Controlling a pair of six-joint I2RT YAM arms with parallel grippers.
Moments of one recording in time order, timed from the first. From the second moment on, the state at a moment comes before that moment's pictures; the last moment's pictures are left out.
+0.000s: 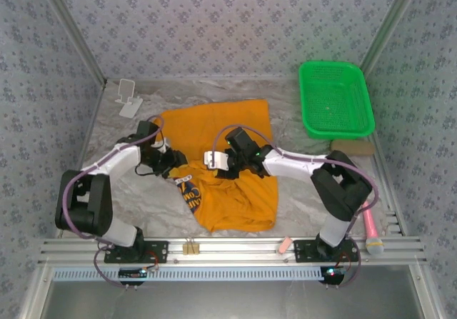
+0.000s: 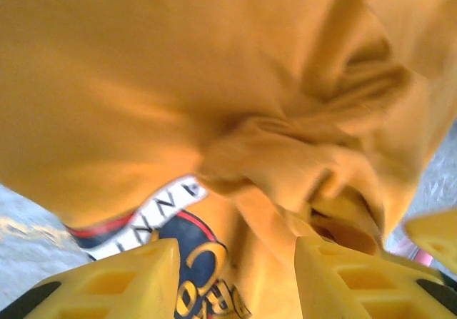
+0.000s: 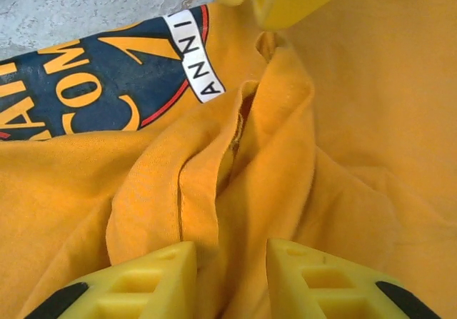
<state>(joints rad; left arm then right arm) -0.21 1.46 0.87 -0.66 0.55 -0.64 0.80 1.75 1.05 -0.14 -0.36 -0.77</state>
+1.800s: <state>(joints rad) -0.41 1.51 0.88 -0.63 0.51 -0.62 0.93 1.44 0.82 0.01 -0.29 -0.69</state>
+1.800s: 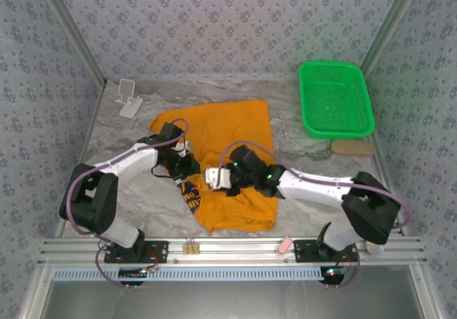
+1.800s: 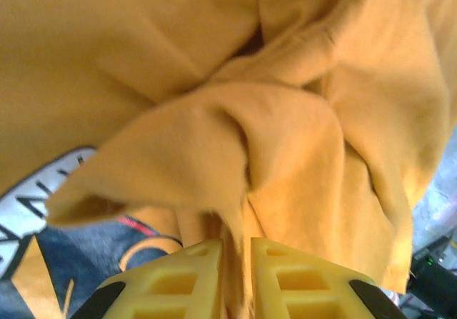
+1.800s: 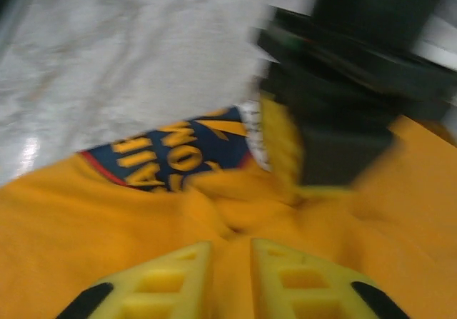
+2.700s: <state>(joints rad) -0.54 1.47 0.78 -0.68 0.45 -0.70 0.83 1.61 0.83 0.01 -0.10 -0.51</state>
